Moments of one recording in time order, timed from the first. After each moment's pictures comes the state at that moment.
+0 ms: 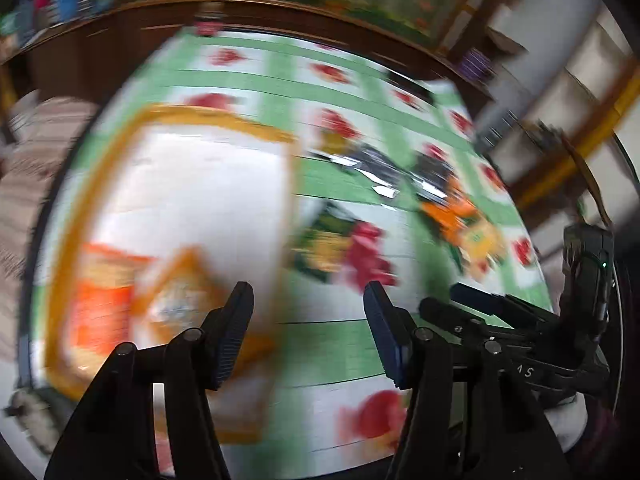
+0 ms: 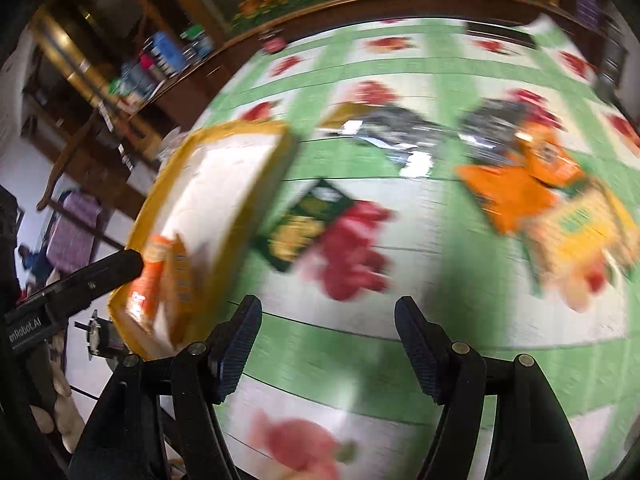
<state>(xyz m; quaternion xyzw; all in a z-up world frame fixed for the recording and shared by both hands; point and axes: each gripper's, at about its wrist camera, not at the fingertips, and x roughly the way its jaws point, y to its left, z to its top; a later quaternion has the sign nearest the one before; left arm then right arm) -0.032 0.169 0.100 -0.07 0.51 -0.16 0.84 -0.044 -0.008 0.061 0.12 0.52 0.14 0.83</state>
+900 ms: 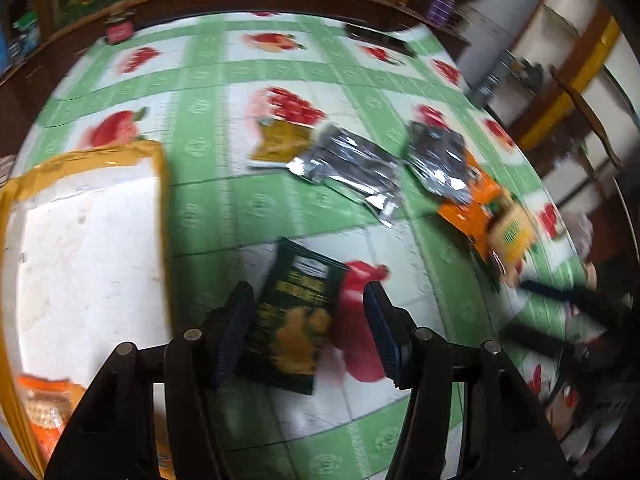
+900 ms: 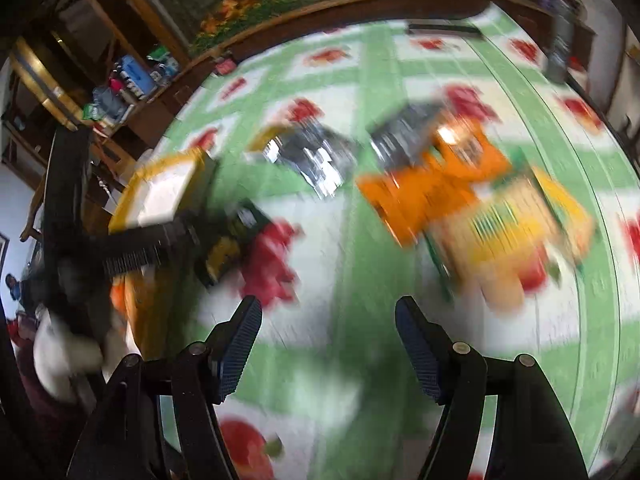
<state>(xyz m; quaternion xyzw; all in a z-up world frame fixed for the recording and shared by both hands) 0.050 0.113 0.049 0.01 0.53 -0.21 0.82 -0.023 -0.059 0.065 0.14 0.51 0.10 0.84</state>
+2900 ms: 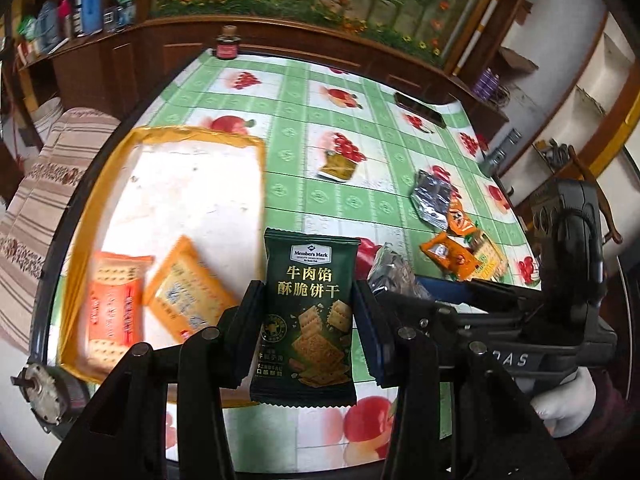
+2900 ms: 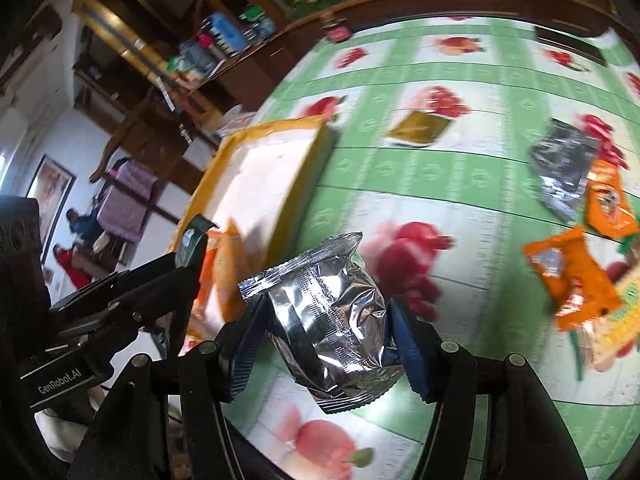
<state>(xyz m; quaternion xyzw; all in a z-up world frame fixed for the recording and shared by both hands) -0.055 0.186 0.126 -0.09 0.47 -0.09 0.87 -0.015 0.014 0.078 0.12 0.53 0.28 0.79</state>
